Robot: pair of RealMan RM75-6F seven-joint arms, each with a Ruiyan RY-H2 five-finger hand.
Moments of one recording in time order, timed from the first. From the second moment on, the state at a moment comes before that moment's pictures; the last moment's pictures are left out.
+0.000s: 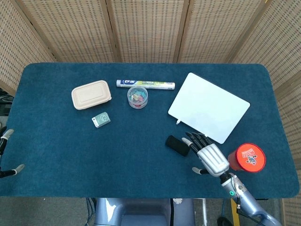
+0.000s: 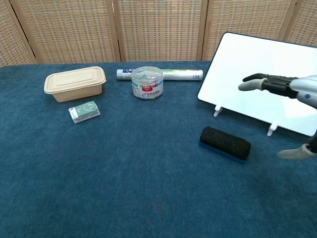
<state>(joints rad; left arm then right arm) -0.08 -0.95 -0.05 -1.81 1.37 1.42 0.05 0.43 -1.32 0.04 -1.66 -1.62 1.16 -0.16</state>
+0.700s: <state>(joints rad) -0.09 -0.95 -0.05 -1.81 1.35 1.40 0.04 0.52 -1.65 0.15 -1.44 -1.26 1.06 -0.45</state>
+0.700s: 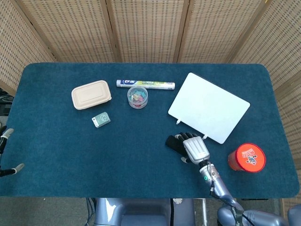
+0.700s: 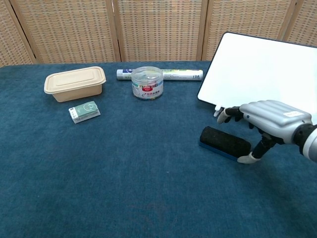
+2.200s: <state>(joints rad) -0.09 -0.95 -0.06 -1.81 1.33 1.38 0.06 0.56 -1.77 0.17 -1.30 -1.25 1.13 -0.40</state>
